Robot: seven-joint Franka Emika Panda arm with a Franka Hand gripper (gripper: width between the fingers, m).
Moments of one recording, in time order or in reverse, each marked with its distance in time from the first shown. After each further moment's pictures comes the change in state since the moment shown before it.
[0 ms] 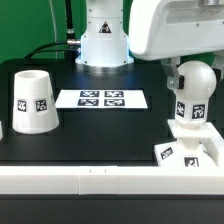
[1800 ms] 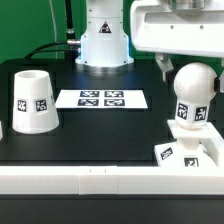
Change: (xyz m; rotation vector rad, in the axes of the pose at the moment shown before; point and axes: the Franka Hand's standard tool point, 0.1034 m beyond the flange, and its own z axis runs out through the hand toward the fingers) arm -0.001 0.001 0.002 0.067 -0.026 1.082
